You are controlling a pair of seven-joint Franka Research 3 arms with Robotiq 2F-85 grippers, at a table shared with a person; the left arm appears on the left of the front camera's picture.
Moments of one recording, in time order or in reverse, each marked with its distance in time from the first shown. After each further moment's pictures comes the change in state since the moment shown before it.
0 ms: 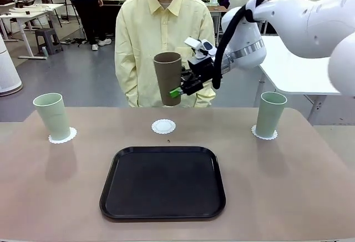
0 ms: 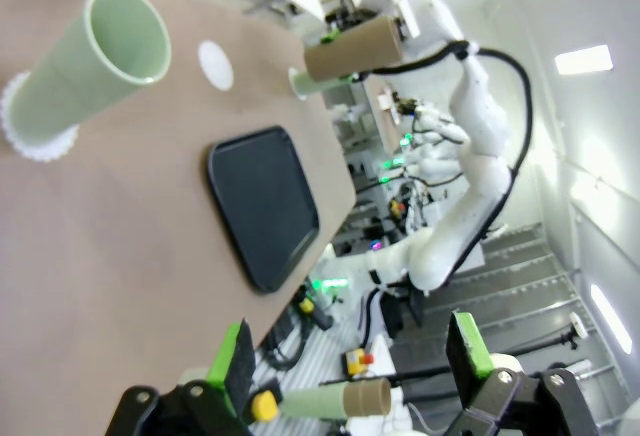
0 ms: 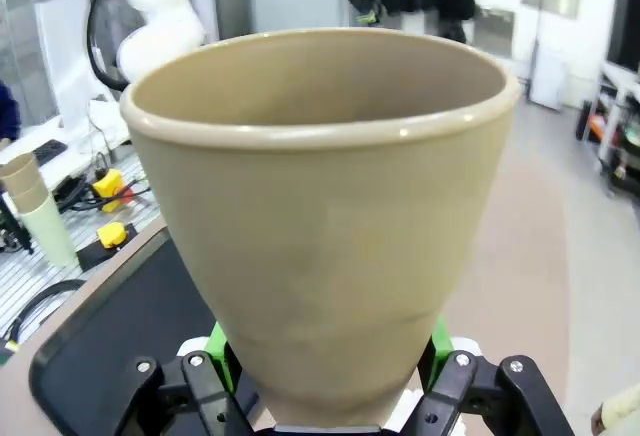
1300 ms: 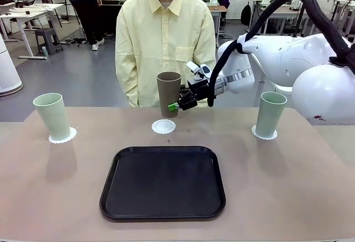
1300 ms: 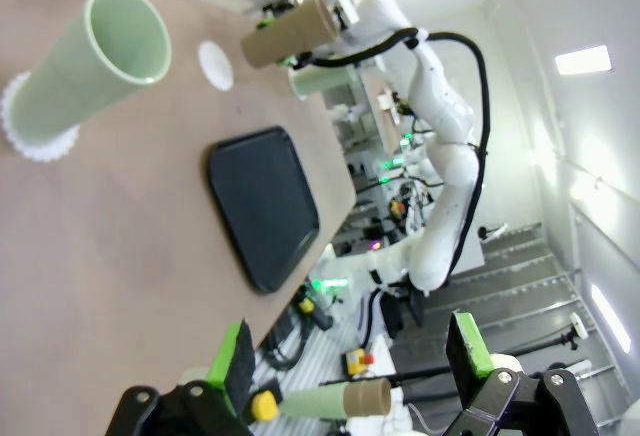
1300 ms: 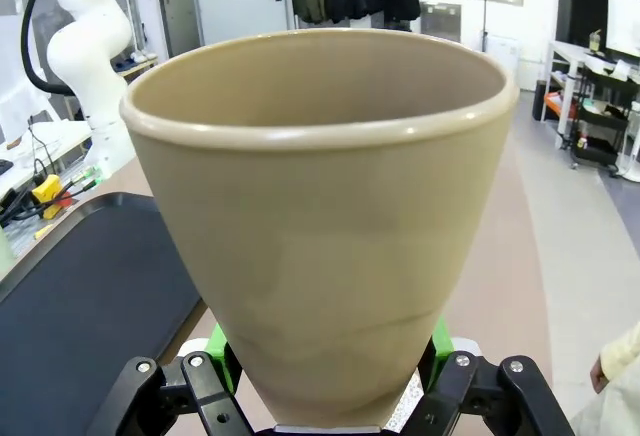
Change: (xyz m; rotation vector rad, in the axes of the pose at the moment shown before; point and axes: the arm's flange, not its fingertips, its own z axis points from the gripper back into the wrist) left arm 0.000 0.000 0.000 0.000 0.000 0.000; right arm -0.095 -0.045 -0.020 -0.131 -0.034 -0.078
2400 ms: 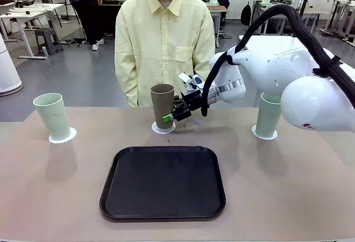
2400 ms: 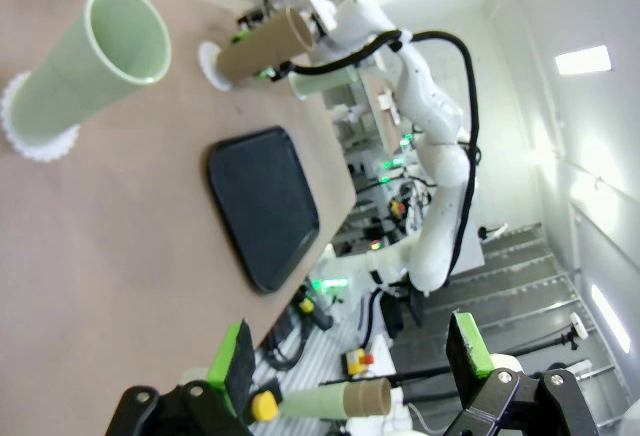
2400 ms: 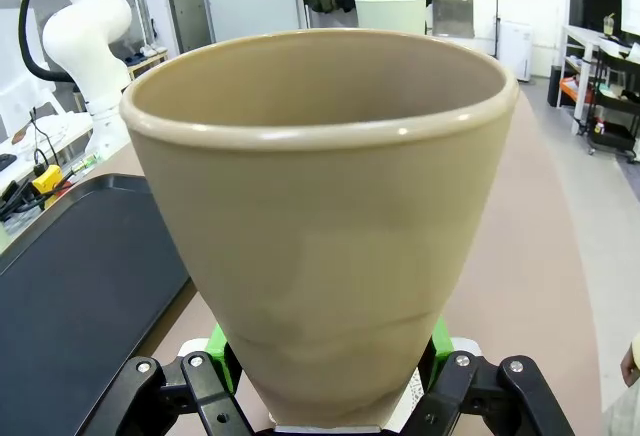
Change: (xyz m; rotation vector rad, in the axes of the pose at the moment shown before) left arm 0.000 0.000 0.000 0.000 0.000 0.000; right arm -0.032 -0.006 -0.034 0.031 0.021 -0.031
